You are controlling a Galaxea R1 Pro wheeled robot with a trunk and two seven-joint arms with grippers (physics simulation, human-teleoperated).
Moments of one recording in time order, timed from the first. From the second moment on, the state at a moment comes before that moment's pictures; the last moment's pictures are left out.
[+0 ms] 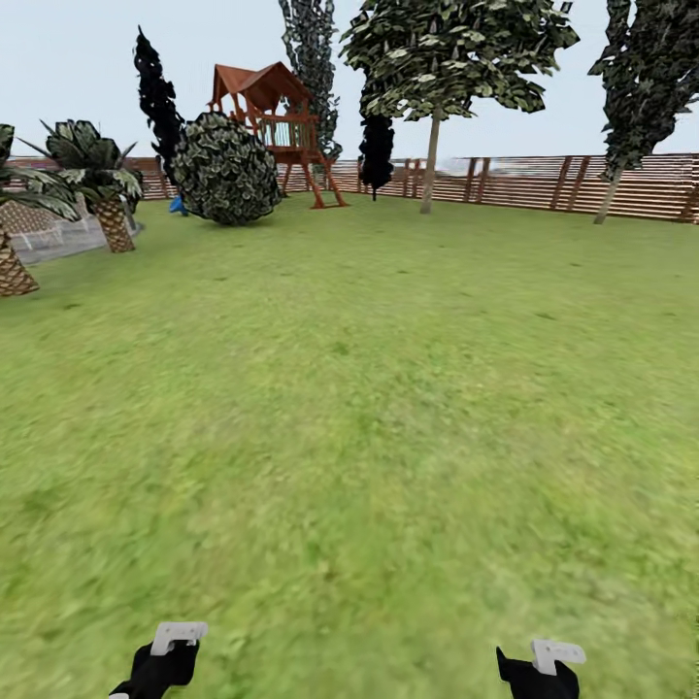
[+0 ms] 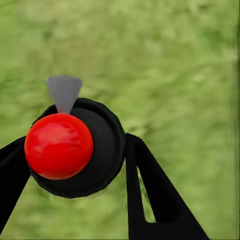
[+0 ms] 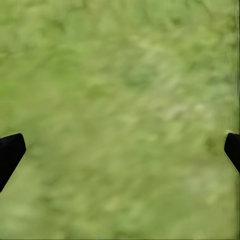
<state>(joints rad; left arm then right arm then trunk) -0.45 0.15 0.08 -0.15 -0.03 -0.30 -0.12 -0.43 -0.10 -0.53 -0.14 0.39 -0.34 0.03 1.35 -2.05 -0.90</state>
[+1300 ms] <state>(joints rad) -0.45 0.15 0.08 -0.15 -0.03 -0.30 -0.12 -0.43 -0.10 -0.52 -0.14 0.40 -0.34 0.04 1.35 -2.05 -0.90</state>
